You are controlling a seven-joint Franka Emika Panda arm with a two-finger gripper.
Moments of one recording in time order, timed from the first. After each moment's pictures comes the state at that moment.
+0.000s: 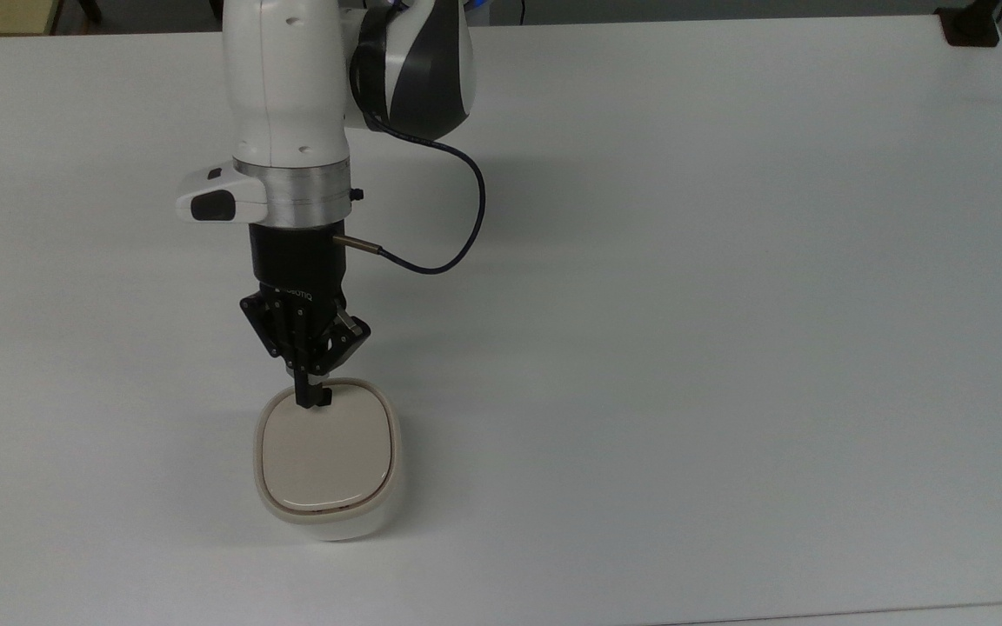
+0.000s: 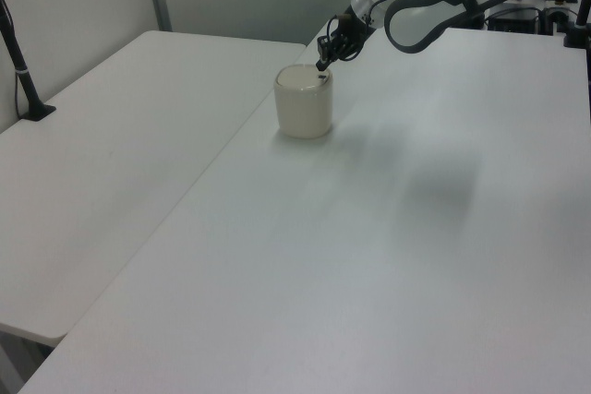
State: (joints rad) arm -0.02 0.48 -0.04 -1.63 0.07 2.81 0.42
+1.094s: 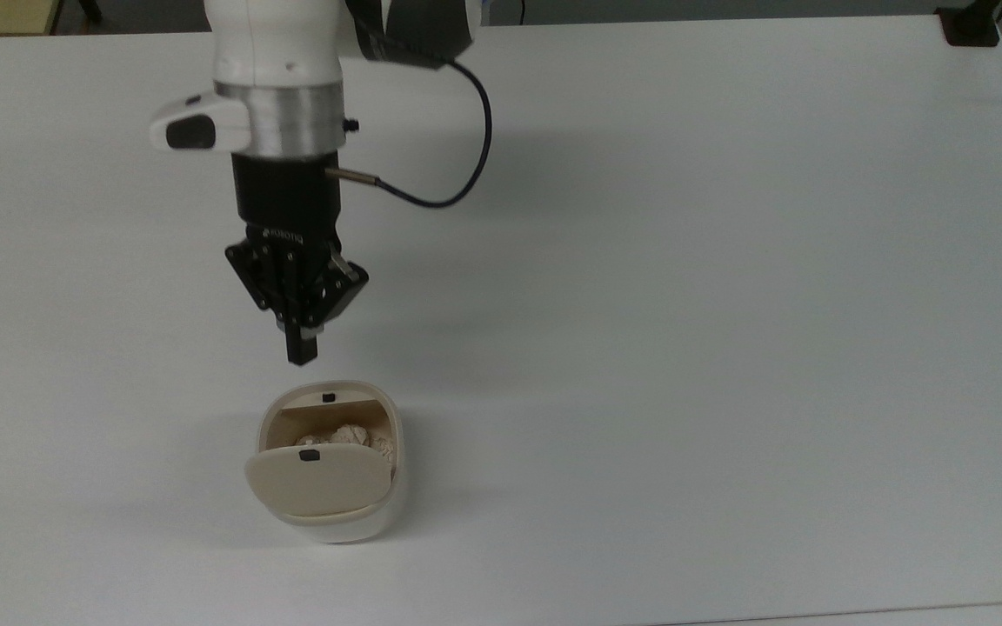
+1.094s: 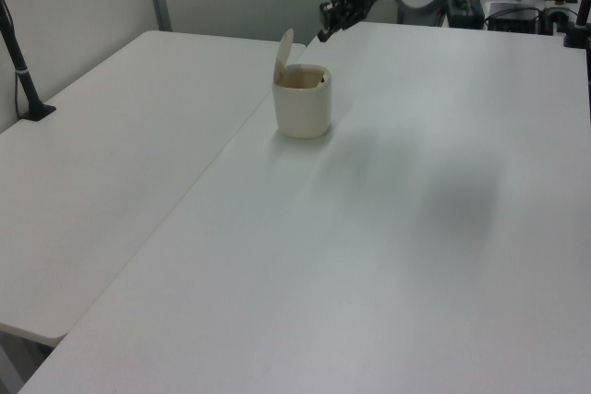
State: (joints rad) arm -0.02 0.36 -0.04 -1.60 0.07 2.63 0.43
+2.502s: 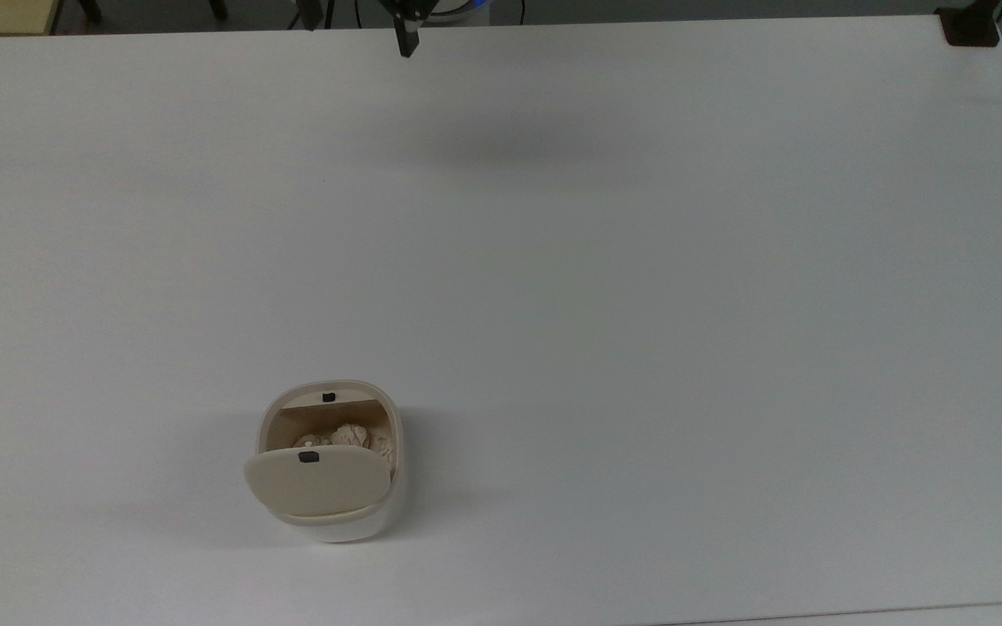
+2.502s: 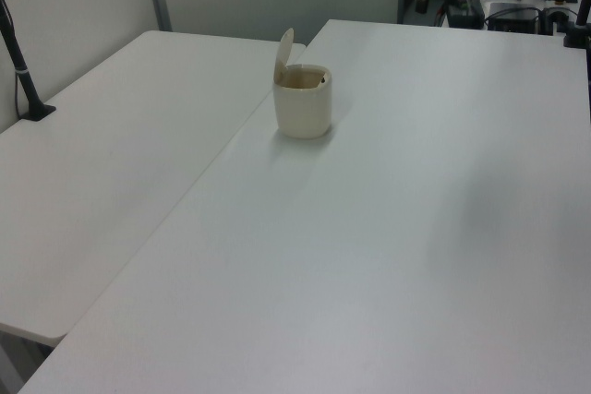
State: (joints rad) arm 0.00 -0.05 -0.04 -1.66 0.07 1.71 0.33
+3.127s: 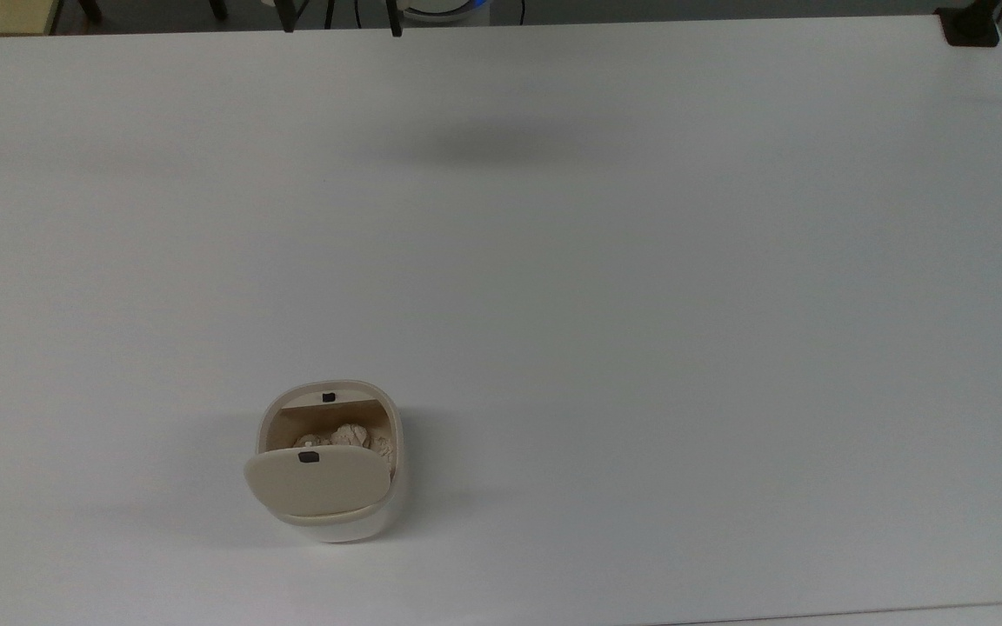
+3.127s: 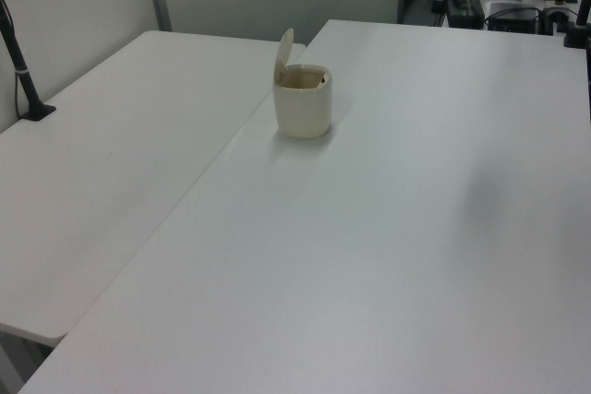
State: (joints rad) arm -0.01 -0.06 -0.04 -1.67 0.05 1.71 0.00
